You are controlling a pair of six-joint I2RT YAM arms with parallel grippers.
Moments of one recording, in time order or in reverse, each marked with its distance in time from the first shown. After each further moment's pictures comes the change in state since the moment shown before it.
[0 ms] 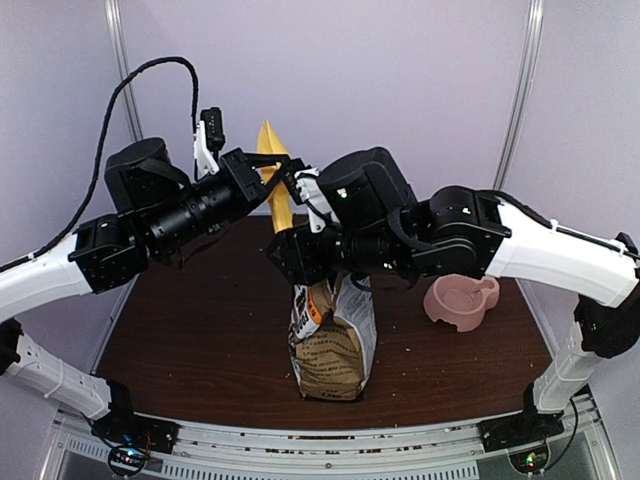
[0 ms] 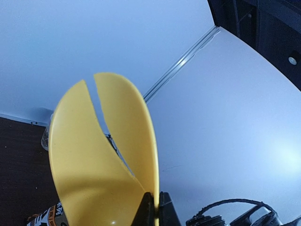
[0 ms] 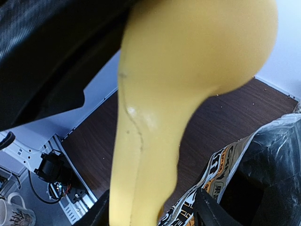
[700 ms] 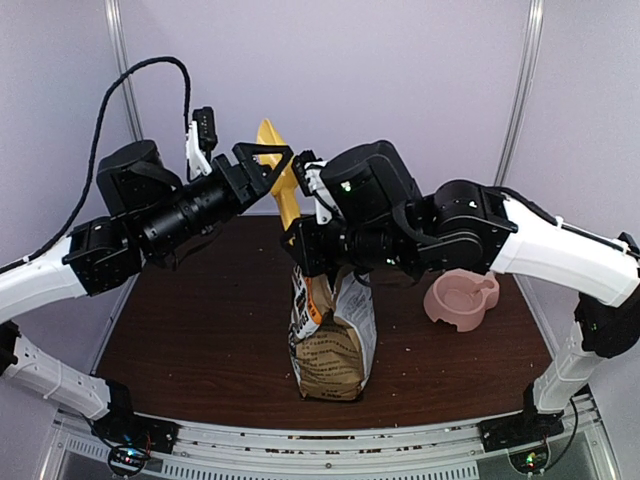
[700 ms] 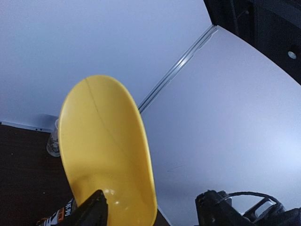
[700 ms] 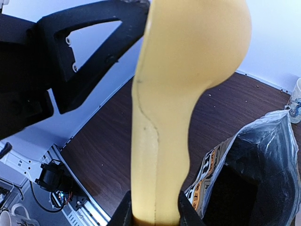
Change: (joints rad) left arm 0.000 -0.025 -0.022 0.009 -0.009 0.026; right arm 0.000 0.000 0.029 -0.032 0.053 0.065
